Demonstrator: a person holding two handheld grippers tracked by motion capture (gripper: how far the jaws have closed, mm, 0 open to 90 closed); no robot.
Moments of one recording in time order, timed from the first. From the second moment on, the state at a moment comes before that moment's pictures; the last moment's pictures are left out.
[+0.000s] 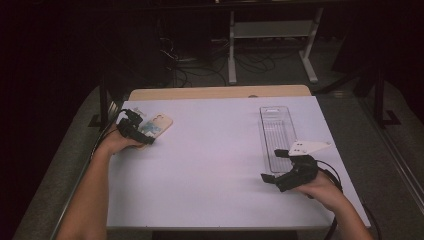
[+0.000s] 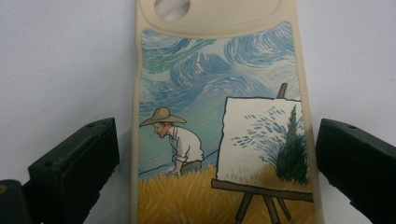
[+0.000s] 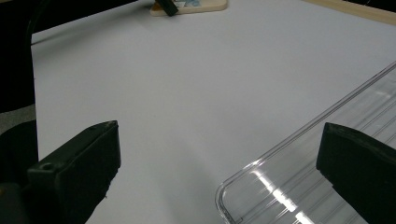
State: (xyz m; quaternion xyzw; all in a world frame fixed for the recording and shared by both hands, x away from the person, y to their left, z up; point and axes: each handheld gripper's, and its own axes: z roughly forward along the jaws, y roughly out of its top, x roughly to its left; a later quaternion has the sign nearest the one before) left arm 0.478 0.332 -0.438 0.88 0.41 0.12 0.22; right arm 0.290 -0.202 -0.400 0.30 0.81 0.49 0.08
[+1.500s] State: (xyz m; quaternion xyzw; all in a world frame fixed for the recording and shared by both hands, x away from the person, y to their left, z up) left arm 0.474 0.333 -0.430 0.89 0.39 0.10 0.22; right arm 0.290 -0.202 -0.400 0.30 0.81 0.49 0.08
